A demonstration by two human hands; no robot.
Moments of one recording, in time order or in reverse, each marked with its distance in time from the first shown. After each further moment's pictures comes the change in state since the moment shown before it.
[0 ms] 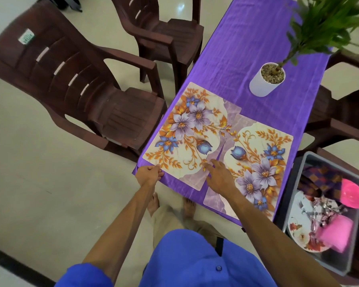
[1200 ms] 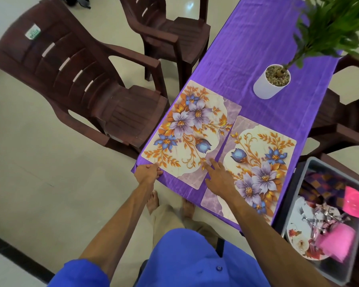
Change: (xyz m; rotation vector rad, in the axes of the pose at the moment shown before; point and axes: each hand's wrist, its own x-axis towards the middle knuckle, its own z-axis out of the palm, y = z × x) left_hand -0.004 0.004 0.004 -0.021 0.046 -0.034; right_hand 0.004 0.008 -0.002 -0.046 -0.103 -0.006
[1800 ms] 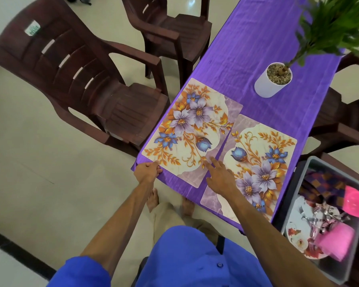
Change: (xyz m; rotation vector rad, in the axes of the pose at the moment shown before) left_hand -0.001 -0.004 0.000 0.002 0.008 0.008; right_hand -0.002 0.004 -0.002 -0.019 -0.002 -0.002
